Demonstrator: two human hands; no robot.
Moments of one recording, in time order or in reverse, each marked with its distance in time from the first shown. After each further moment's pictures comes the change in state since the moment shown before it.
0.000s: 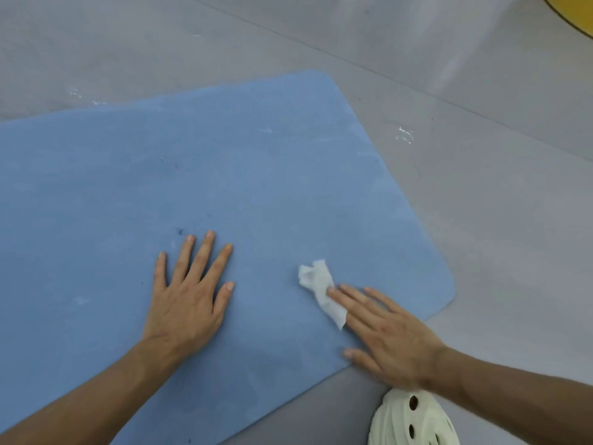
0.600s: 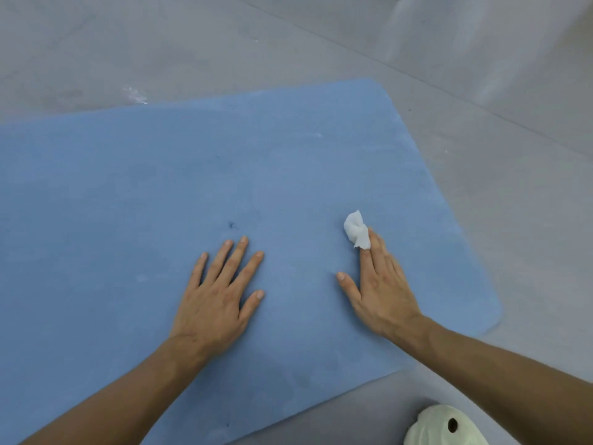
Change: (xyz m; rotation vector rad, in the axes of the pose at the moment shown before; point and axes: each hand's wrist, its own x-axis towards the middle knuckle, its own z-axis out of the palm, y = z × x) left_hand -0.022 -0.024 -0.004 -0.031 -0.004 0.031; right_hand 0.111 -0.016 -0.002 0.392 0.223 0.482
